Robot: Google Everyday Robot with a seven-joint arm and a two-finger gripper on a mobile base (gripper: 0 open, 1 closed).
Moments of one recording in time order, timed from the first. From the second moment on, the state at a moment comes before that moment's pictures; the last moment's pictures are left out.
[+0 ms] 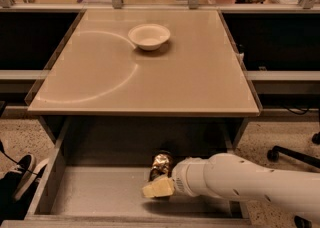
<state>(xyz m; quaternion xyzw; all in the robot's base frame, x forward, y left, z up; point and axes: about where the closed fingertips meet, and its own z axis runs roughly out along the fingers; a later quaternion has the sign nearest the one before) 0.427 -0.017 0.602 -0.28 0.89 0.21 0.28</state>
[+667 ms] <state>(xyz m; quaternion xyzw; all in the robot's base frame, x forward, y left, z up) 0.427 -0.016 0.602 -0.28 0.89 0.21 0.28</state>
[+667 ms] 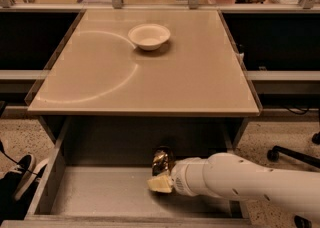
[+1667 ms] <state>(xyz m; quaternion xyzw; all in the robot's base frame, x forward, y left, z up) 0.429 -0.016 0.612 -0.29 0.89 0.23 0.28</state>
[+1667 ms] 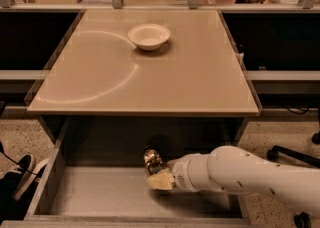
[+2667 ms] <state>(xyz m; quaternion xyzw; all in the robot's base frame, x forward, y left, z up) 0.421 -0.075 0.736 -0.41 0.82 0.26 0.31</state>
